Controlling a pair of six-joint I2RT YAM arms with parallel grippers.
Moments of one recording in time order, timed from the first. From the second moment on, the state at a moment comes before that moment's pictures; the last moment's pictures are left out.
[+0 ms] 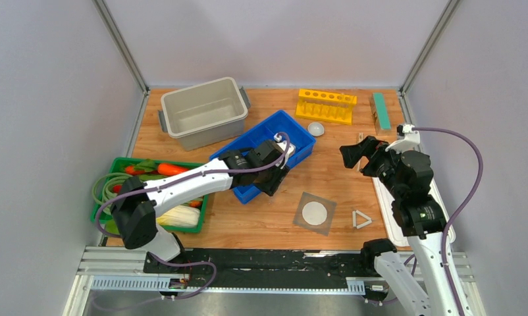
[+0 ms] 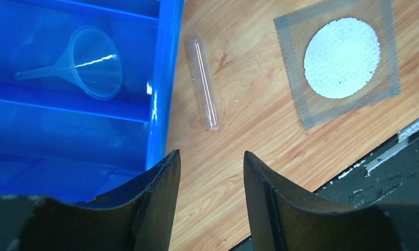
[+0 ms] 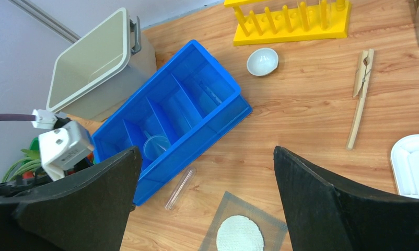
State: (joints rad) left arm -0.98 1.53 1.23 -0.66 -0.10 -0.25; right arm 0.17 0.61 0.85 -0.47 -0.11 0.48
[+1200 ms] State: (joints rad) left arm -0.99 1.84 1.22 -0.57 -0.08 -0.33; right arm 0.17 0.58 0.86 -0.50 -0.07 0.43
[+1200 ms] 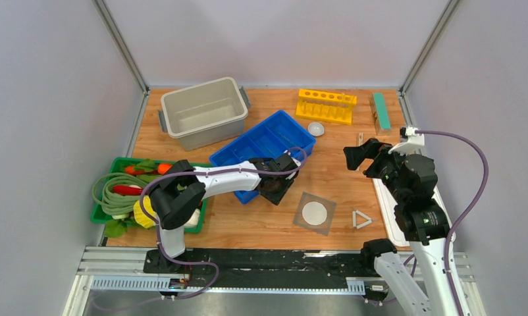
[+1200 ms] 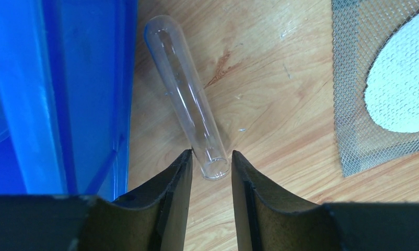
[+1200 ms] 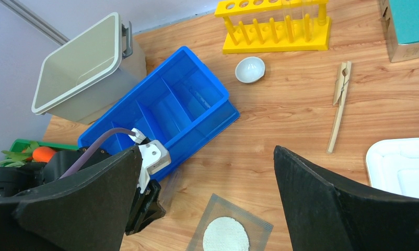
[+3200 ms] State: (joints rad) left arm -1.00 1.25 0.82 -0.17 0.32 -0.11; right arm 0.37 1.17 0.82 -0.49 -0.90 0.56
